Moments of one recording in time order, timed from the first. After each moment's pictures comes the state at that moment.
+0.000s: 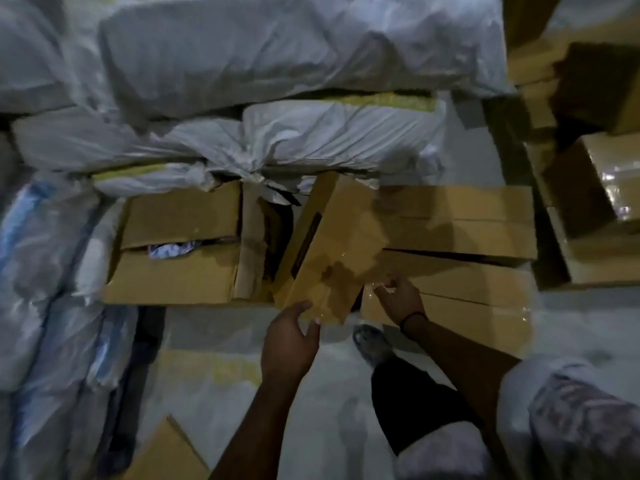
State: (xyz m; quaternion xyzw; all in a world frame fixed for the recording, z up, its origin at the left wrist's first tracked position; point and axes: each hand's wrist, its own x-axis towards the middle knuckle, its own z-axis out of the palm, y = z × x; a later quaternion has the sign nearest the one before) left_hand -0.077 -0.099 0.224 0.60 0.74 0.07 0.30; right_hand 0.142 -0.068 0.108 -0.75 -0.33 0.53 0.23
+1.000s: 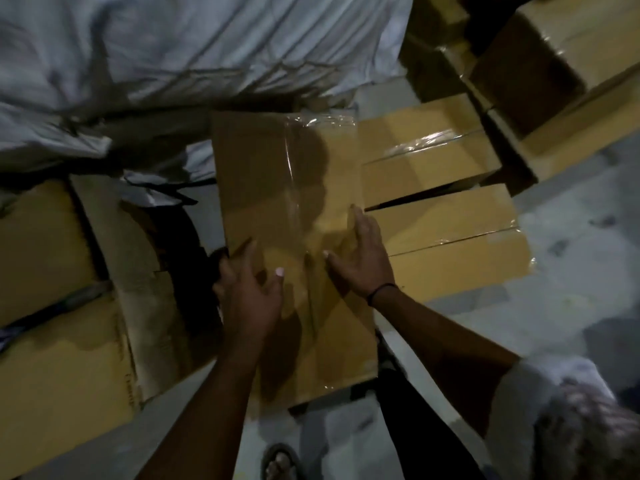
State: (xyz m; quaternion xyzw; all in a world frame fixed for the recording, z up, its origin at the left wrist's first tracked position) left_hand -0.150 0.095 -0.072 0.70 0.63 0.06 0.34; right_hand 0.045 0.020 -0.110 -0.84 -0.33 0.32 0.29
